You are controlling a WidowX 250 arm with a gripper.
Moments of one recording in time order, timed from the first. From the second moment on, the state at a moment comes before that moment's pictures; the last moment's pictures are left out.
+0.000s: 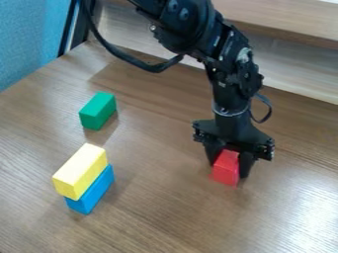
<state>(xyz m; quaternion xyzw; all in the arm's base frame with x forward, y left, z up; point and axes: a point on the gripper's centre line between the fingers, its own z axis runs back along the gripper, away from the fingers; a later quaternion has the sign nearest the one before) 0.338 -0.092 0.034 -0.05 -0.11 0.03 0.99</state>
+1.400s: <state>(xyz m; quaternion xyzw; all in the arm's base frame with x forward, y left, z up) 0.308 0.122 0.092 -0.01 -0.12 0.20 0.97</state>
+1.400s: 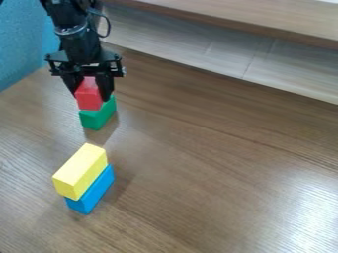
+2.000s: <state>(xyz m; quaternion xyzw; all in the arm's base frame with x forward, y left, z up) 0.325 0.129 0.075 -0.01 -0.10 0.21 0.97</state>
